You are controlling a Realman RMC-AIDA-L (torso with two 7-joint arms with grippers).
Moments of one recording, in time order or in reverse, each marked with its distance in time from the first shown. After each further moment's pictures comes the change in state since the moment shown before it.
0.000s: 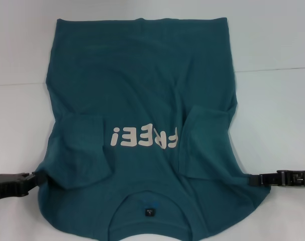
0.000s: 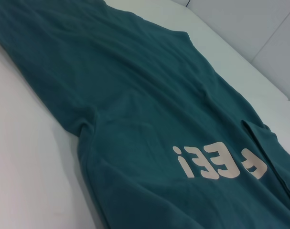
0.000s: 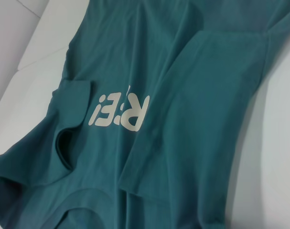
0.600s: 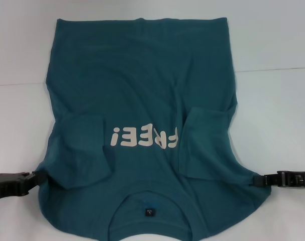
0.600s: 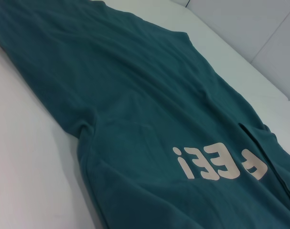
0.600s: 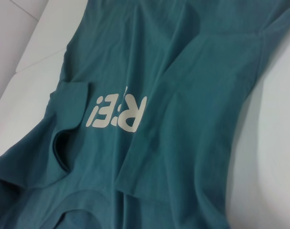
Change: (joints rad) left arm -0.002 0.000 0.000 0.000 0.000 -0.001 0.001; right arm -0.007 0.004 0.002 0.001 0.005 0.009 -0.005
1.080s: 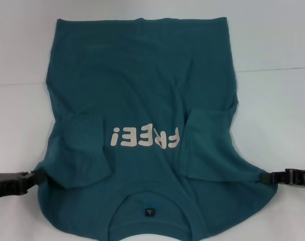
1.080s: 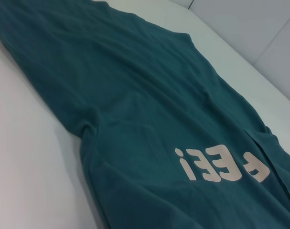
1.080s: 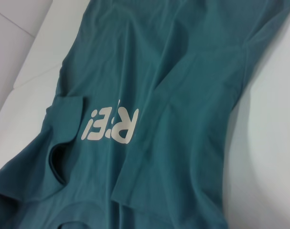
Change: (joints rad) left arm -0.001 0.002 -0.003 0.001 0.001 0.000 -0.019; right arm -0.017 -0.002 0.059 0.001 0.002 -0.008 -0.019
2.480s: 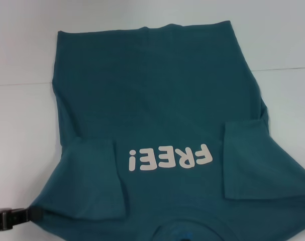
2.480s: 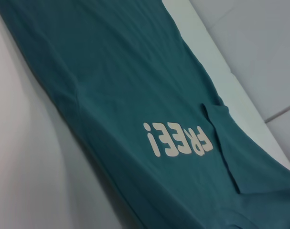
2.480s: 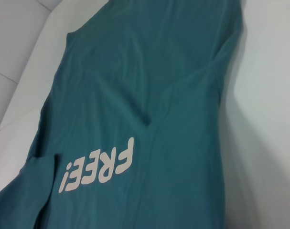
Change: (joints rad) left arm 0.069 0.002 -0.009 0.207 0.061 0.399 -0.269; right arm -0.166 -0.071 0.202 -0.050 -0.001 -0.168 -0.063
